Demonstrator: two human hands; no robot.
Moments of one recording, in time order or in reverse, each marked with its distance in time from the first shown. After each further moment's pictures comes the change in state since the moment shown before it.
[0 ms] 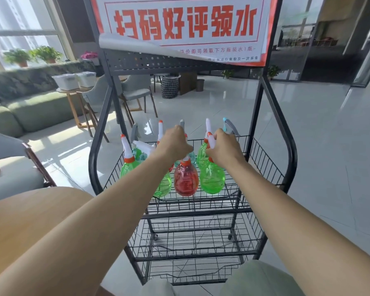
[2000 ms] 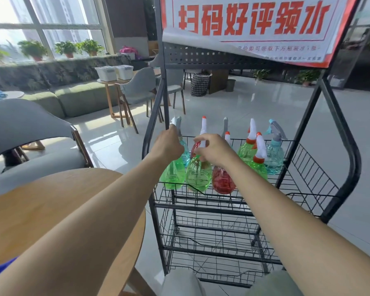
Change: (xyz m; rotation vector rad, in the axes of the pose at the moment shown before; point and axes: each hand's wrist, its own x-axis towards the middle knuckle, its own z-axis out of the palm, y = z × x) left_hand -0.042 -0.116 -0.057 0.030 0.153 -0.138; right_hand -0.016 -0.107 0.069 0.305 -0.353 -0.192
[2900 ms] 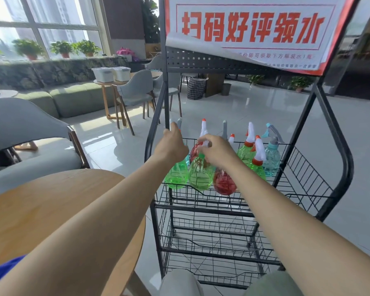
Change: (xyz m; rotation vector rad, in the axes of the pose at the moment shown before) left_hand -0.002 0.002 0.003 -0.035 0.003 0.006; right_hand -0.001 0.002 0.000 -0.064 0.078 0.000
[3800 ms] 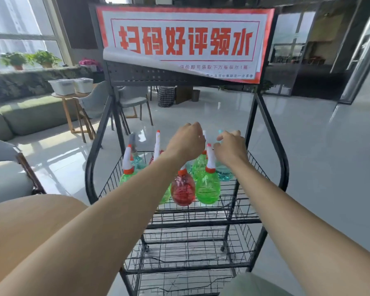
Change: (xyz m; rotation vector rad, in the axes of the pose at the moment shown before) left_hand 0.024 0.160 0.056 -0.010 -0.008 0.372; right_hand -0.009 0.083 -0.125 -0.258 0.399 0.232
